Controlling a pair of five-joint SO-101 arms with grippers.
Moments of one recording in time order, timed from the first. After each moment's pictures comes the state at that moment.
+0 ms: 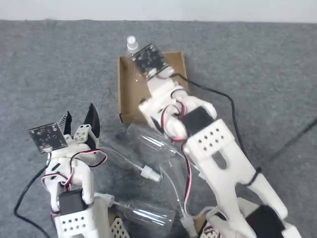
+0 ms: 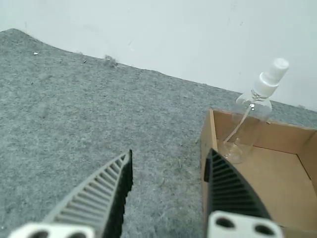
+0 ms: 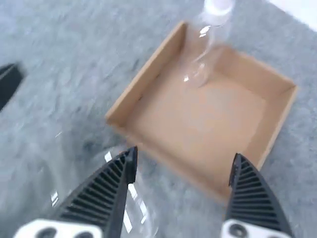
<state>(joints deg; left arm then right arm) -18.5 -99.2 90.5 40.4 12.6 -39.5 -23.3 18.9 59.0 4.5</state>
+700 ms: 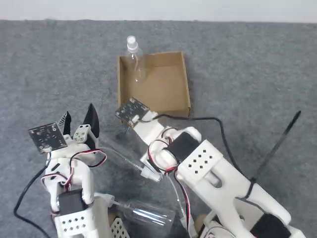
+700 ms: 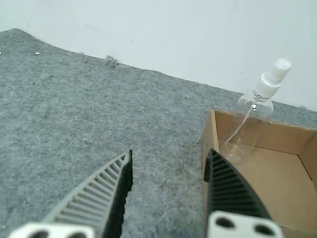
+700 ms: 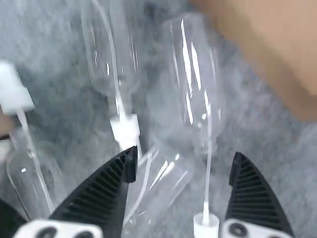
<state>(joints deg) -18.7 -99.2 90.5 40.4 12.6 -49.3 -27.4 34.3 72.7 4.8</state>
